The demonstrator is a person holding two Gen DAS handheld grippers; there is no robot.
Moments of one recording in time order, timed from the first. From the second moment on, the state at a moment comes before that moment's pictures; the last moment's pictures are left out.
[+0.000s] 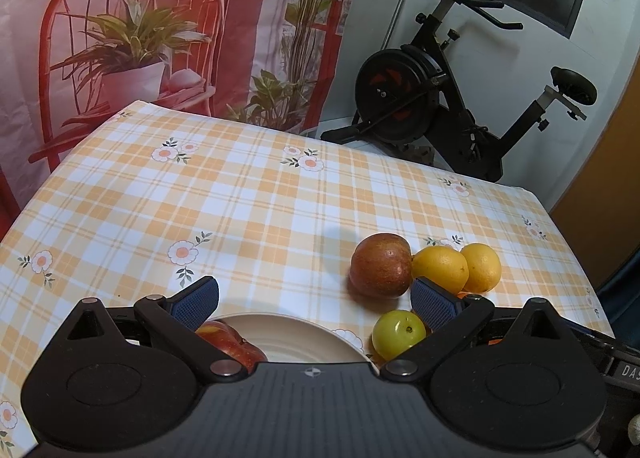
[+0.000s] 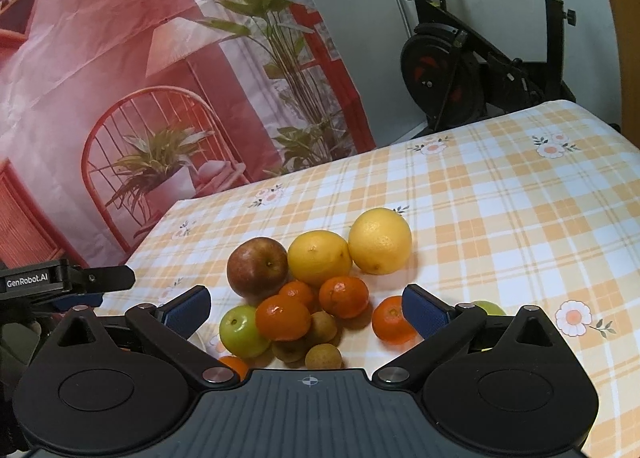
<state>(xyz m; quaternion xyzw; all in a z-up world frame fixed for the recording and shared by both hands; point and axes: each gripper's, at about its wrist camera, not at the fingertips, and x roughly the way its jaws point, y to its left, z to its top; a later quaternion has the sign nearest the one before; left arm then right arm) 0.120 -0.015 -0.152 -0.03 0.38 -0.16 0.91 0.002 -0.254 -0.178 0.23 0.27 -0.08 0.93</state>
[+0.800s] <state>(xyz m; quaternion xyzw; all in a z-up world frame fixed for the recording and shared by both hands) 0.125 -0.031 -0.160 -0.02 0.39 -0.15 0.91 -0.015 -0.271 -0.170 0.10 0.24 -0.16 0.95</state>
